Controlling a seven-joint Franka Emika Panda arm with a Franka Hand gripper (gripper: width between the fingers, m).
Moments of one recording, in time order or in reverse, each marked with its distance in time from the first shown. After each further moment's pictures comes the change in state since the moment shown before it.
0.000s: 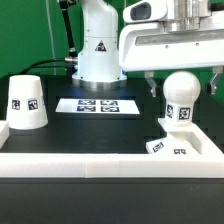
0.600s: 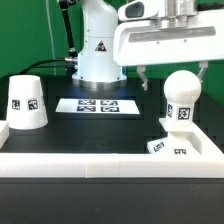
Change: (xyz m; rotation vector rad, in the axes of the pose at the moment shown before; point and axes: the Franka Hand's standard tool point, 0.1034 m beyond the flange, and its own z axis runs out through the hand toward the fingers) arm -0.040 0.038 0.004 -0.017 0.028 -0.114
